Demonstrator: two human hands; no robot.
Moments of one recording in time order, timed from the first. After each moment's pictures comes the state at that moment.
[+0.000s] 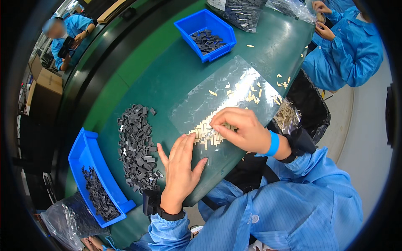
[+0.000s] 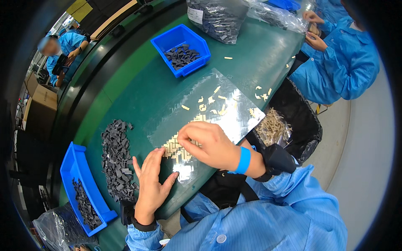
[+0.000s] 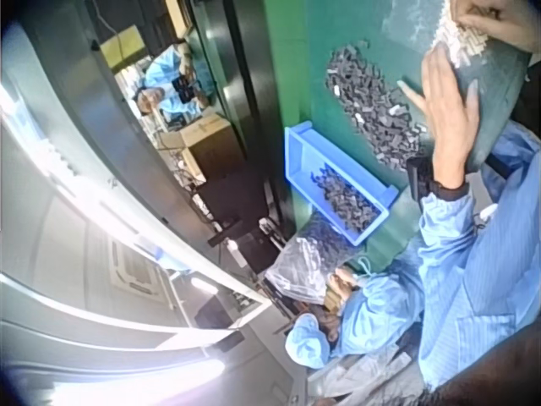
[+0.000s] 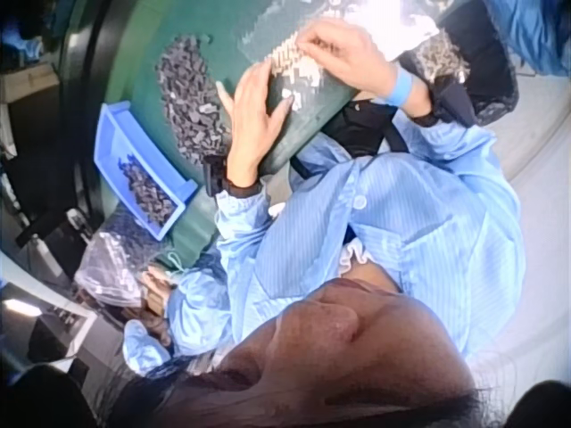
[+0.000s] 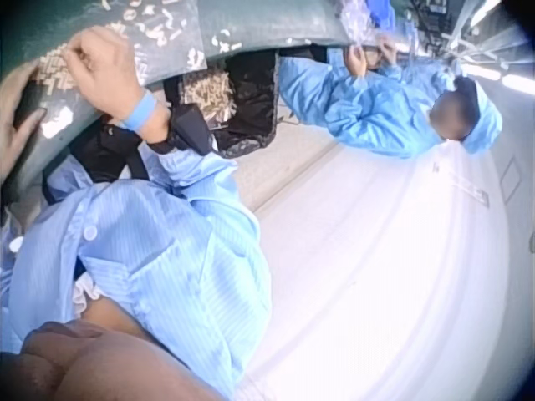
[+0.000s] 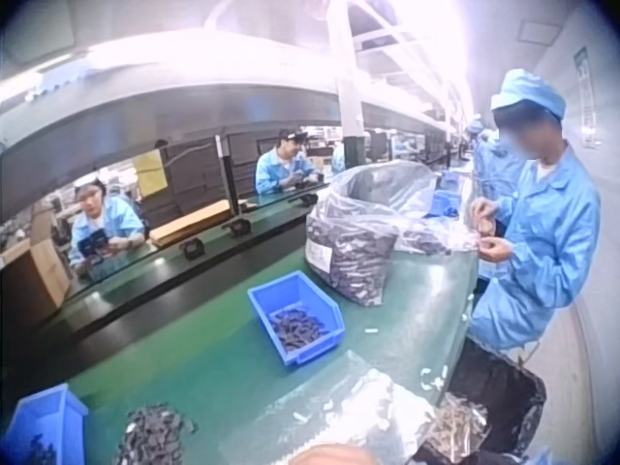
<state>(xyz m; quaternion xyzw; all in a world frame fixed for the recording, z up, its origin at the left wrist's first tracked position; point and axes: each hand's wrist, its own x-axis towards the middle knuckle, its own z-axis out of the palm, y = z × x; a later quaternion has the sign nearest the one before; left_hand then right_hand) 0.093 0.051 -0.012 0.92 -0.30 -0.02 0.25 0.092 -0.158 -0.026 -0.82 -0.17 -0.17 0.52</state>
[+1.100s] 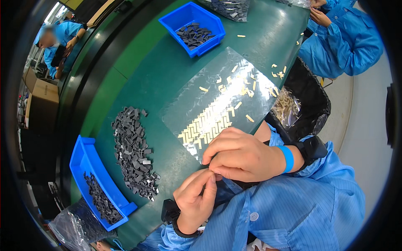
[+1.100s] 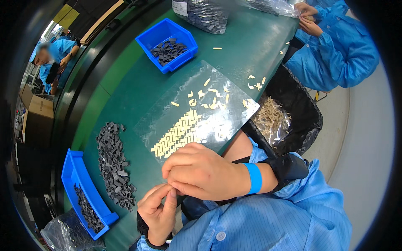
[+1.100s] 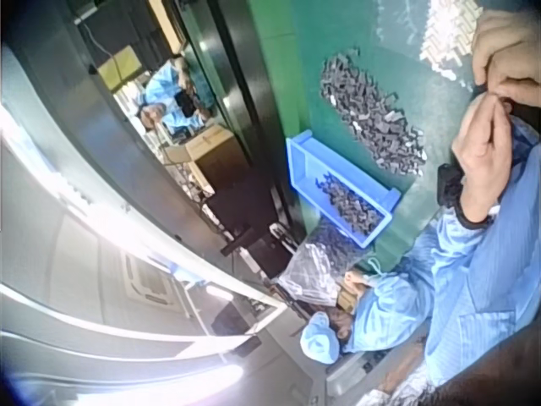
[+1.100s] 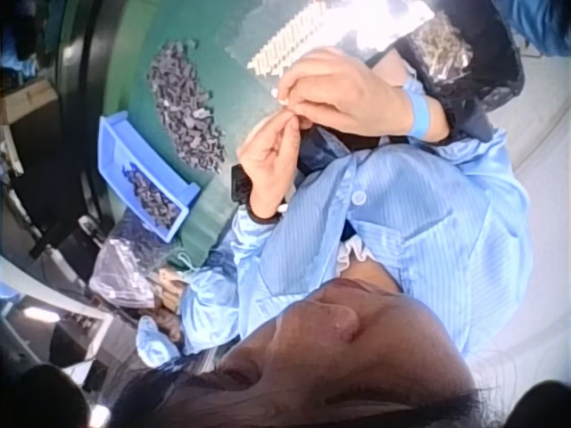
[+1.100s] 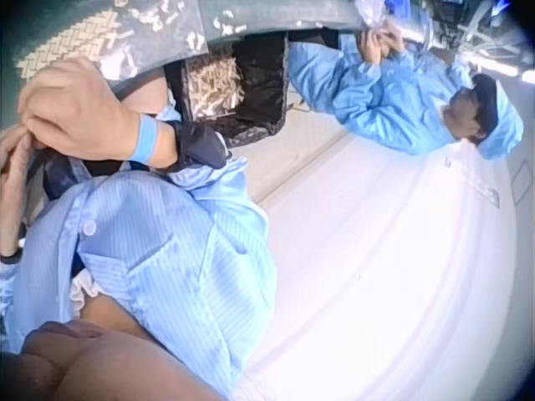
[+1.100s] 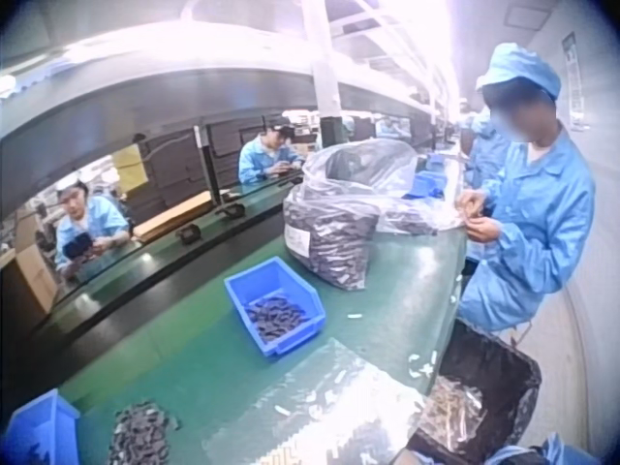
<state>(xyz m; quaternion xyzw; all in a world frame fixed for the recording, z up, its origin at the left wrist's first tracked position) 0.039 0.029 0.023 0.81 -0.21 -0.06 0.54 0.052 -0.154 0.008 -0.79 -0.30 -0.13 0.51</state>
